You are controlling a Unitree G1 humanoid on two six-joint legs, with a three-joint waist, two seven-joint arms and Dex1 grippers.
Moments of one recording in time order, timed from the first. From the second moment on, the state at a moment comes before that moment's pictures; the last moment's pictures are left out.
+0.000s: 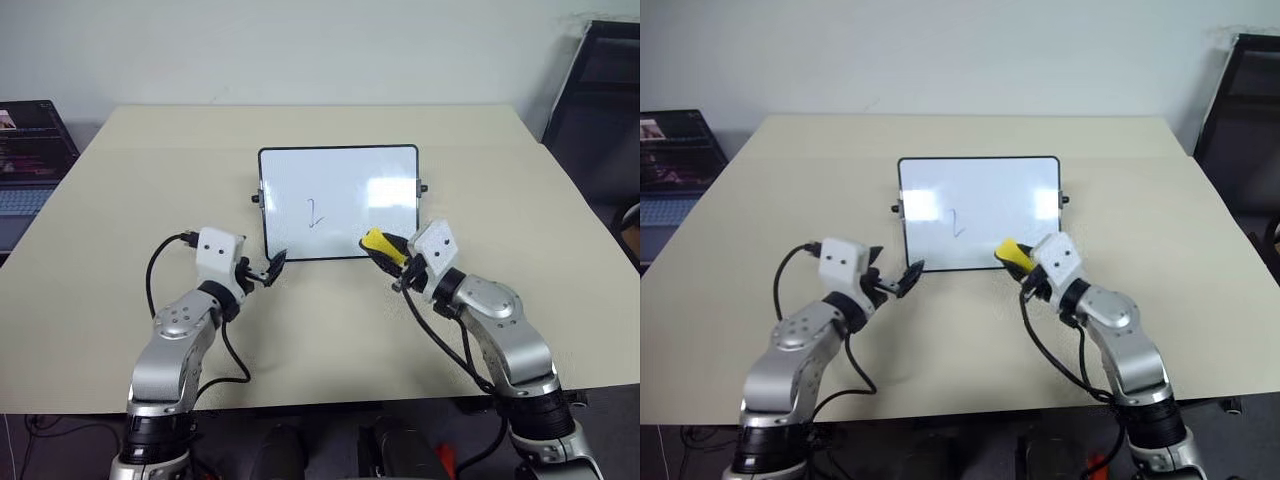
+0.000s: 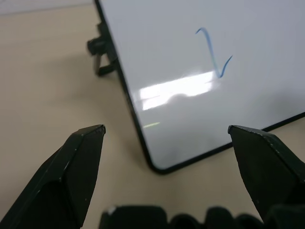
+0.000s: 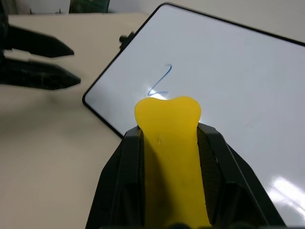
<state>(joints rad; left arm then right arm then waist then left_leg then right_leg) -0.15 0.36 0.12 -0.30 -0.20 0.54 -0.34 -0.30 -0.29 0.16 -0.29 0.06 0.38 0.57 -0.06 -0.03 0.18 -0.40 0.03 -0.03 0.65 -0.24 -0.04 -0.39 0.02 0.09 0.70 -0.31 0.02</state>
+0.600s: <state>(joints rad) -0.24 0.36 0.07 -0.30 -0.17 0.61 -0.28 -0.72 -0.25 0.30 0.21 -0.14 0.20 0.51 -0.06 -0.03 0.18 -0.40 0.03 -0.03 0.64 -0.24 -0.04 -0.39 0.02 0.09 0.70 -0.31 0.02</state>
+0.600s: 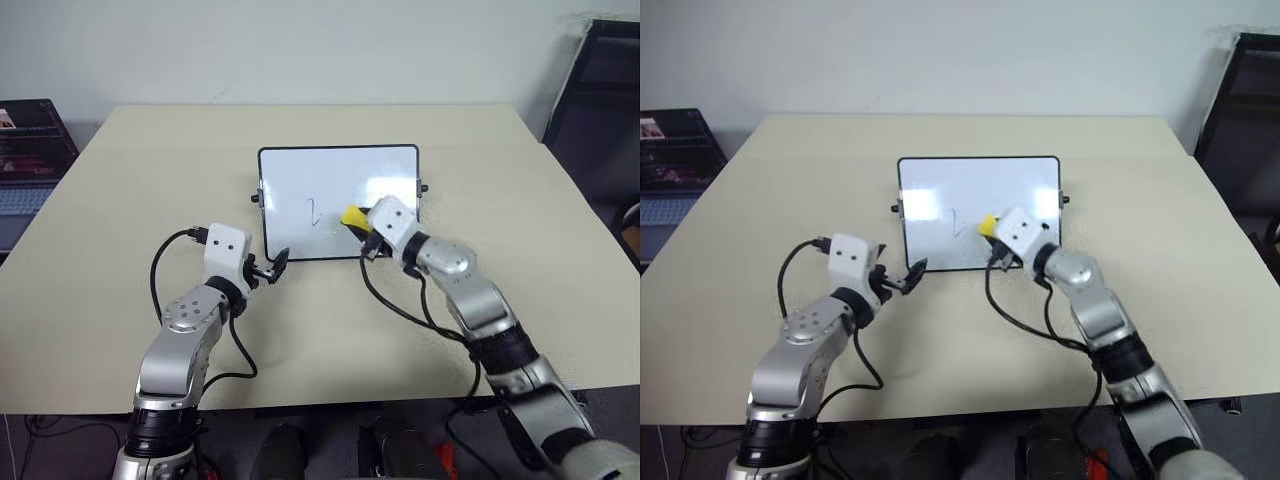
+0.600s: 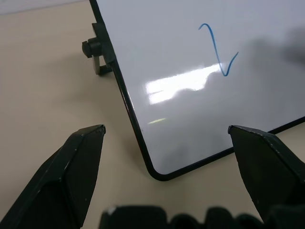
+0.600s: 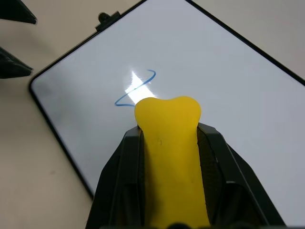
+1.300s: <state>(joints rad) -0.29 0.49 0.07 -0.30 -0.19 0.72 -0.40 -1.16 -0.13 0.38 0.90 -0.30 -0.08 0.49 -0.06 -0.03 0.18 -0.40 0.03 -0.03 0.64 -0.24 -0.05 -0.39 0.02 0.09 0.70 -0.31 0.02</state>
